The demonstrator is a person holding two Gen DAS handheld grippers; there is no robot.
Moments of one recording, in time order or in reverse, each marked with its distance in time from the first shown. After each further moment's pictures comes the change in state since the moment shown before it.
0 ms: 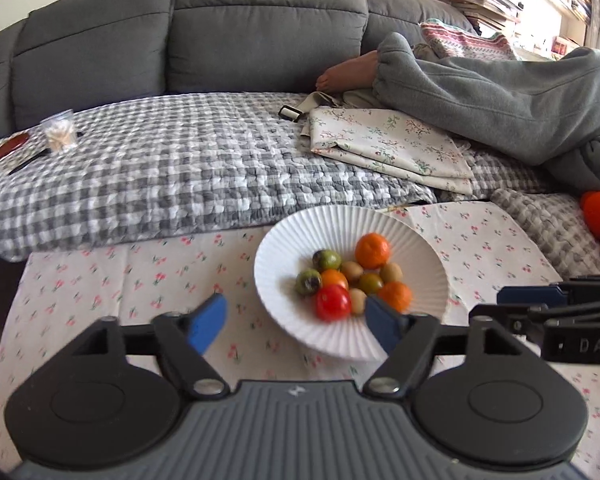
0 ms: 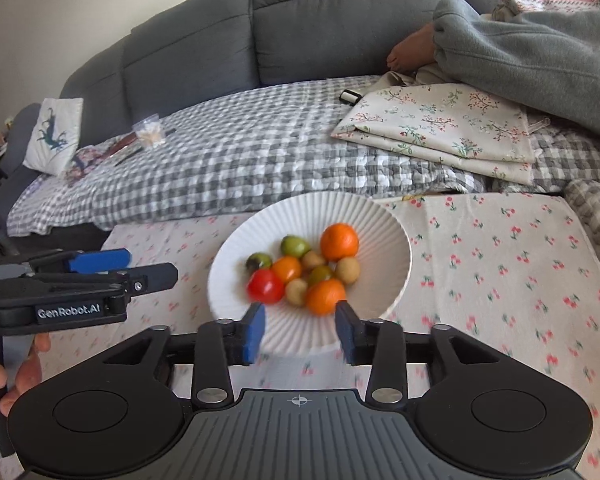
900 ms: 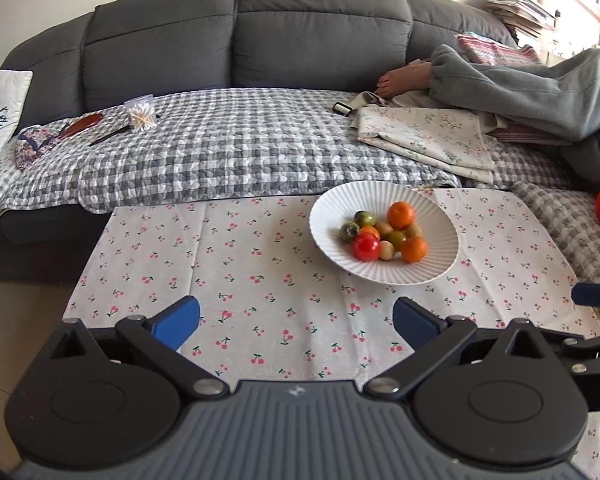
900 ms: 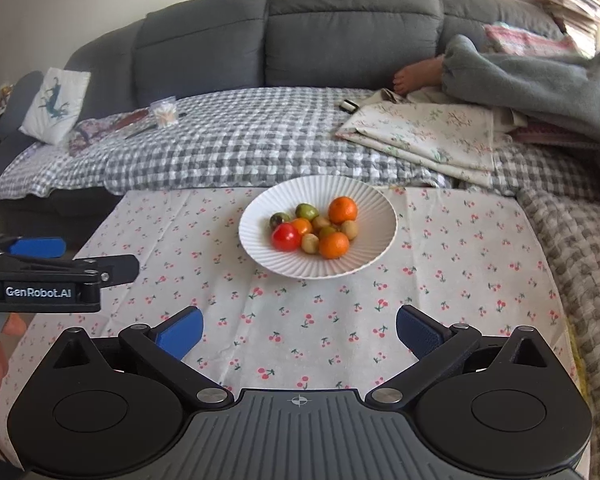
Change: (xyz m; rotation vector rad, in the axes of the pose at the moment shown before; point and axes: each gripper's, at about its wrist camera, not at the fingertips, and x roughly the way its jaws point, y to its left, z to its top) left arm -0.087 -0.002 -0.048 -0.066 0.007 0.163; right arm -0.080 0.060 -0.052 -0.081 -0.014 -0.122
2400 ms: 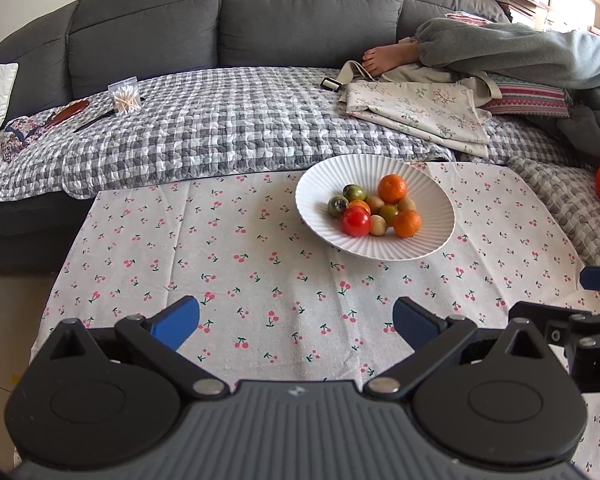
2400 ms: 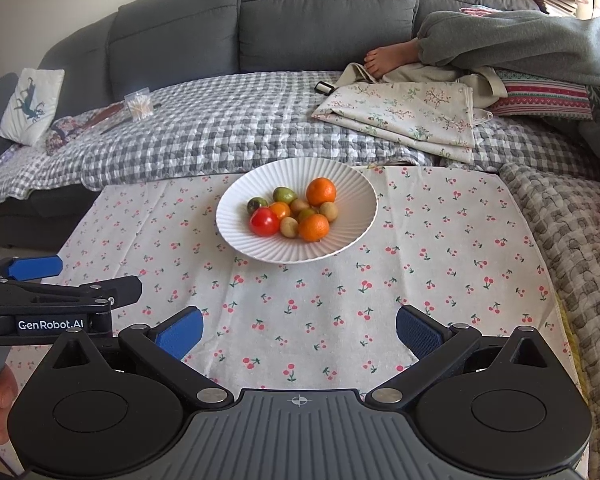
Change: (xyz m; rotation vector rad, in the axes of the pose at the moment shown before) left arm 0.018 -0.013 -0.011 0.025 0.055 -0.021; right arm 0.008 -0.007 -0.001 0.037 0.041 -0.050
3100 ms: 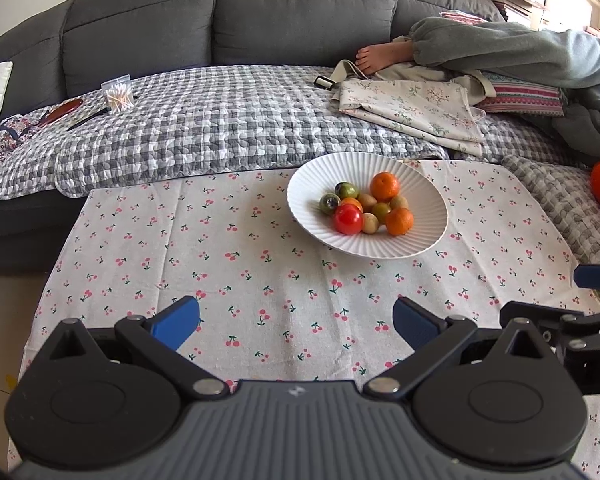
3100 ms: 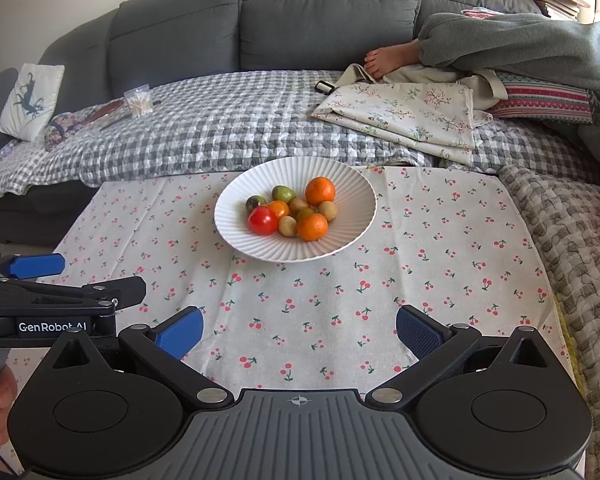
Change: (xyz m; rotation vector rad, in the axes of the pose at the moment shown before) left arm 0.001 -0.002 0.000 -0.001 0.006 -0.023; right arm 0.001 0.001 0.000 -0.011 0.001 -0.007
